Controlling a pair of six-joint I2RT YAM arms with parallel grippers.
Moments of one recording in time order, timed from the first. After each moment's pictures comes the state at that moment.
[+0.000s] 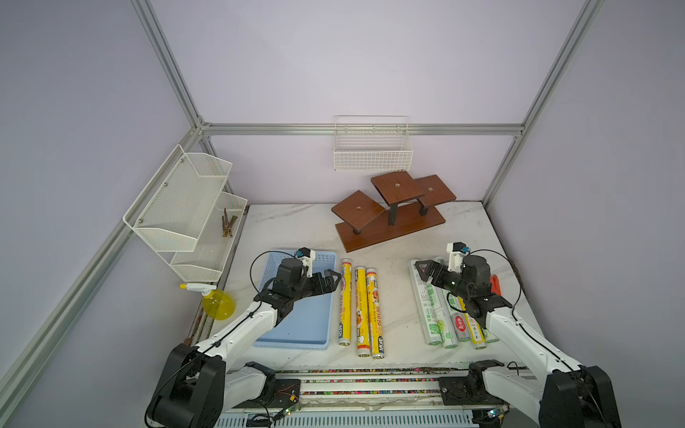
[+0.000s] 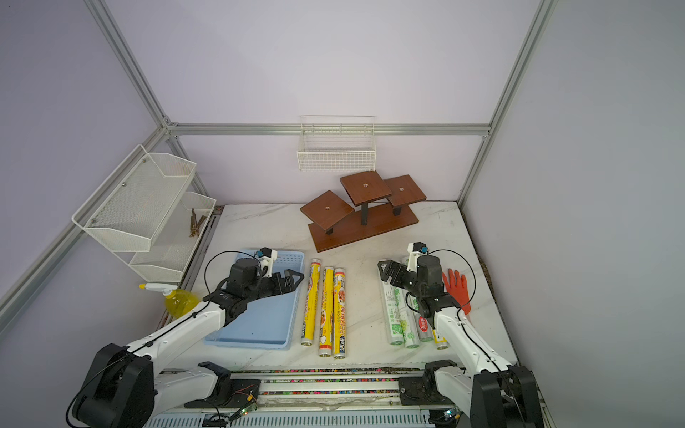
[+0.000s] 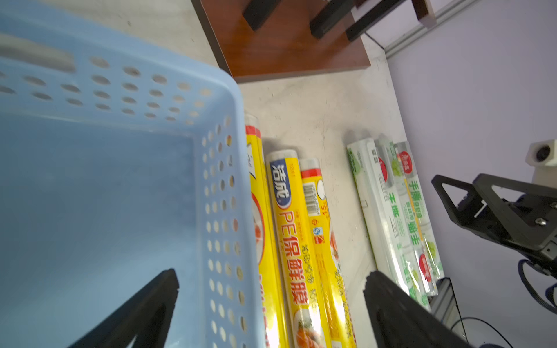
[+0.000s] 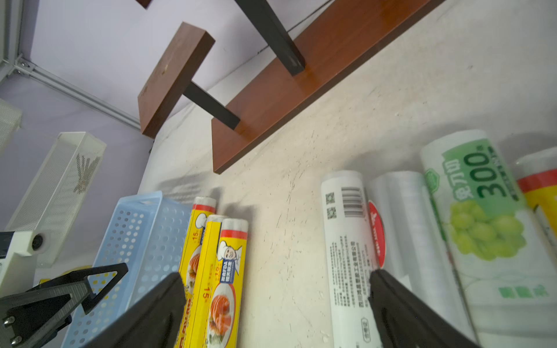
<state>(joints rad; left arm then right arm) -0.39 1.21 0.61 -0.06 0.32 -0.62 0.13 1.07 0.54 0.00 -0.35 0.56</state>
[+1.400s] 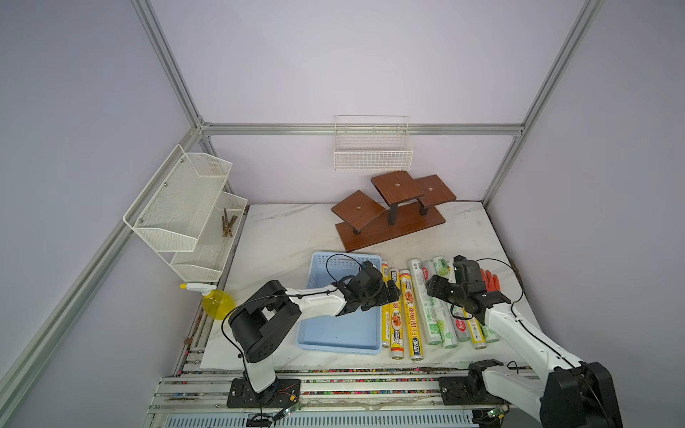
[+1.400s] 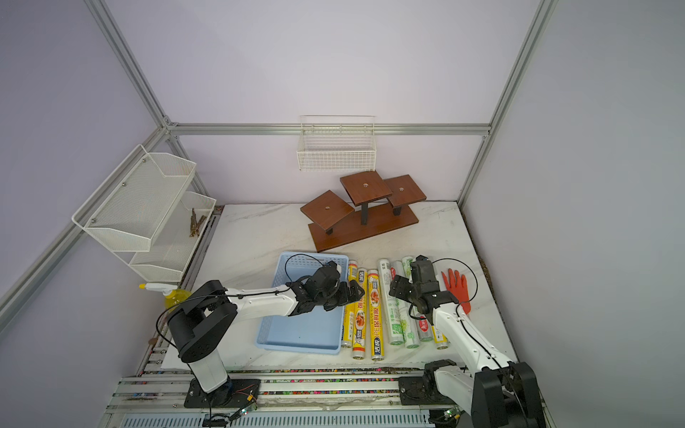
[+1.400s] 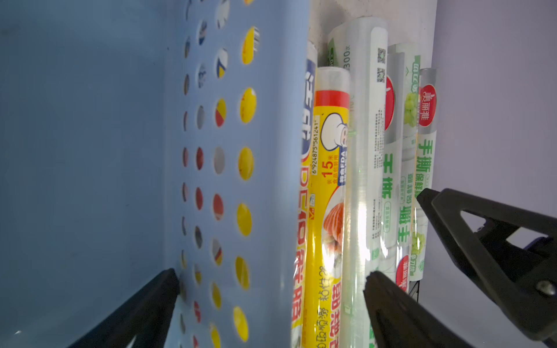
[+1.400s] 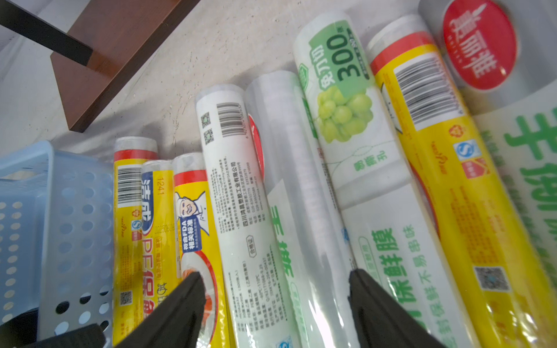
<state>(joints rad) -0.88 1.79 1.00 0.03 0.11 -1.09 0.17 1.09 0.59 -0.38 -0.04 0.52</state>
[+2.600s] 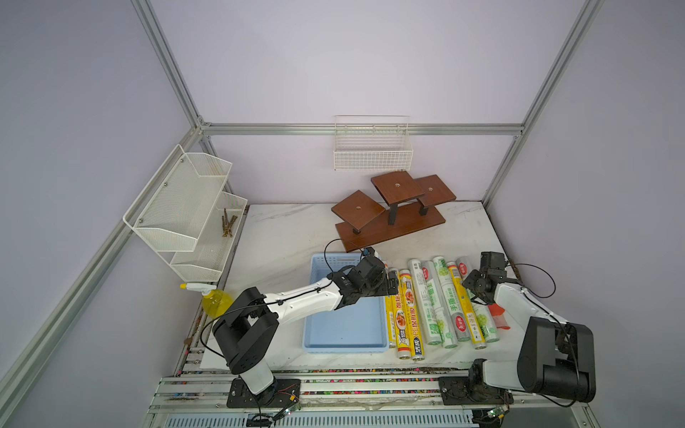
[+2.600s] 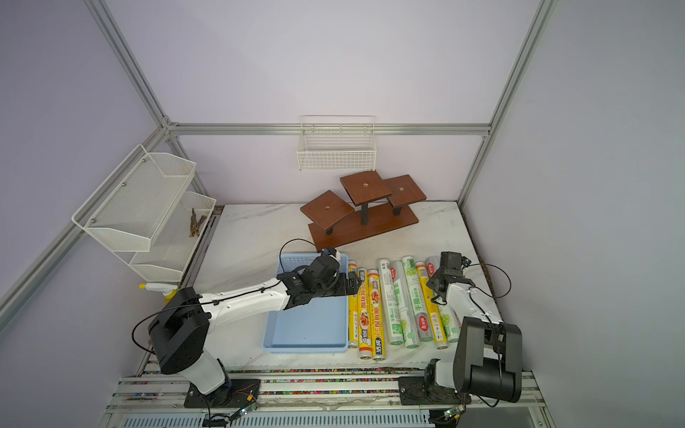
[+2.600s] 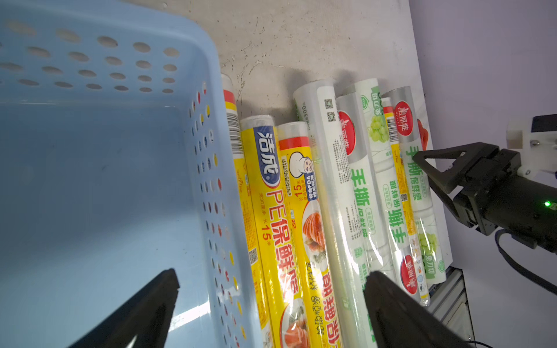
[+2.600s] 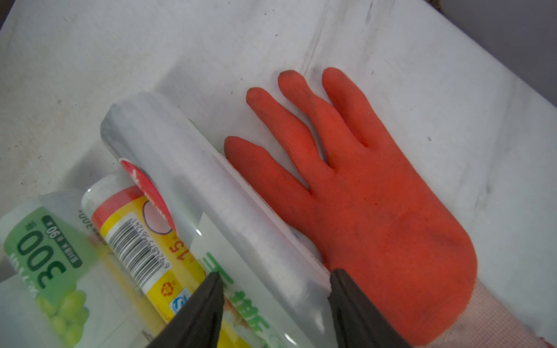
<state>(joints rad) -0.89 1.66 1.13 -0.23 -0.06 -0.84 -0.21 1.36 0.70 -0.36 0.15 0.54</state>
